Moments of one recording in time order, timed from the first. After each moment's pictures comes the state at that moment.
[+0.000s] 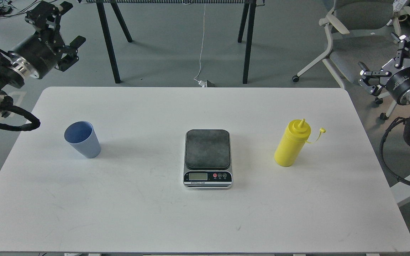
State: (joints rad) left arm -0.98 0.55 -0.47 -0.52 0.42 -0.49 -0.49; right arm 0.84 -0.57 0.55 0.53 0.24 0.49 0.20
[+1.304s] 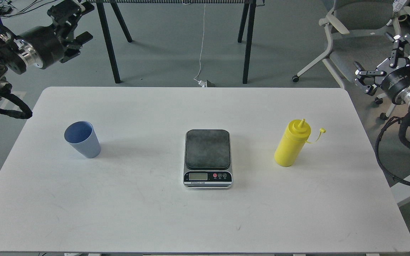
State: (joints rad) left arm -1.09 0.54 -0.46 -0.50 0.90 -0.49 -0.49; right arm 0.84 -0.56 0.55 0.53 0.24 0.49 0.20
